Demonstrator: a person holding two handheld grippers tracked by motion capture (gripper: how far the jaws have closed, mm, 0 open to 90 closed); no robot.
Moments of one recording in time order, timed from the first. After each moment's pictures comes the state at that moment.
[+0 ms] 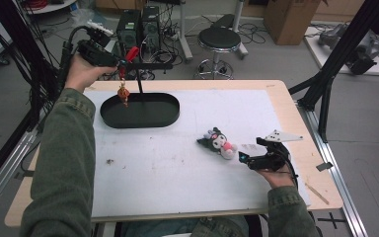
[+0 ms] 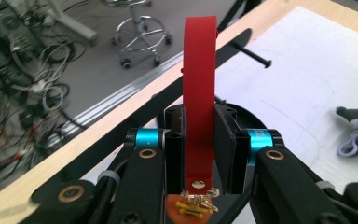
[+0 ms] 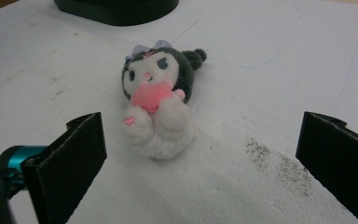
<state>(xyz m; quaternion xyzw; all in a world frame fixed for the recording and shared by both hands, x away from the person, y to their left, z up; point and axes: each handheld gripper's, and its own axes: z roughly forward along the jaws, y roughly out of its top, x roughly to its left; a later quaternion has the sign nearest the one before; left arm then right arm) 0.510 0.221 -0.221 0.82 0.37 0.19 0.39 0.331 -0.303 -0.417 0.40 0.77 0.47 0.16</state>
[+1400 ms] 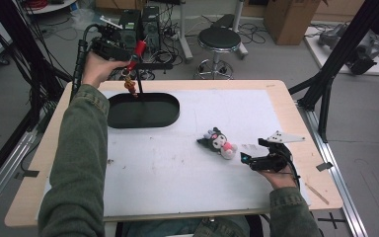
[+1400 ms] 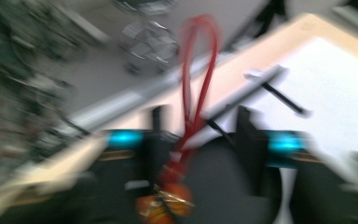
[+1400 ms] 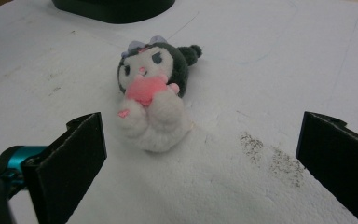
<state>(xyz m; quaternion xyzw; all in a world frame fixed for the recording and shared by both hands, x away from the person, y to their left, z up) 0.547 0.206 -0.237 0.80 0.43 0.15 0.40 0.329 -0.308 -0.419 0.40 0.77 0.47 0.16</state>
